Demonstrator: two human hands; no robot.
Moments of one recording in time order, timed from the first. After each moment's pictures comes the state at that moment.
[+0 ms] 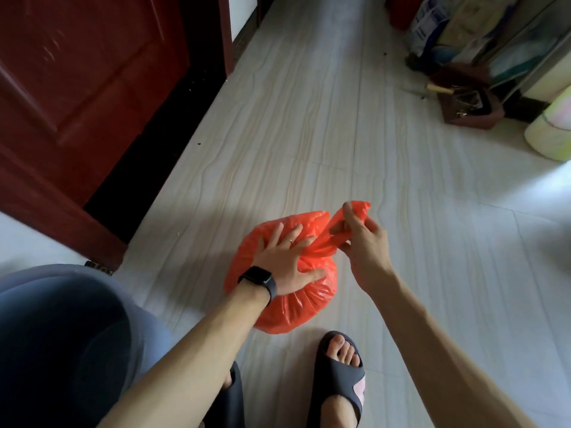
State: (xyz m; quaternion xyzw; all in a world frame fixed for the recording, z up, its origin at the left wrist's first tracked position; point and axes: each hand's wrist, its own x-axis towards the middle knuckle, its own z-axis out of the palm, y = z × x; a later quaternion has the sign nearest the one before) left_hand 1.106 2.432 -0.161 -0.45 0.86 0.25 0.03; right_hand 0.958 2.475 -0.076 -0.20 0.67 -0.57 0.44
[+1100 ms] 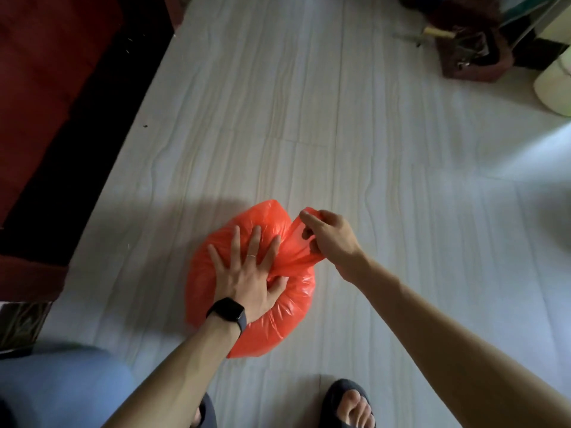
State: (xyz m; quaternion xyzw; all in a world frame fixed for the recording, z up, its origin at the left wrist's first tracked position) left_hand 1.077 2.414 -0.228 -0.50 0.86 0.09 0.06; right_hand 0.900 2.404 -0.132 -0.27 0.76 -0.34 0.49
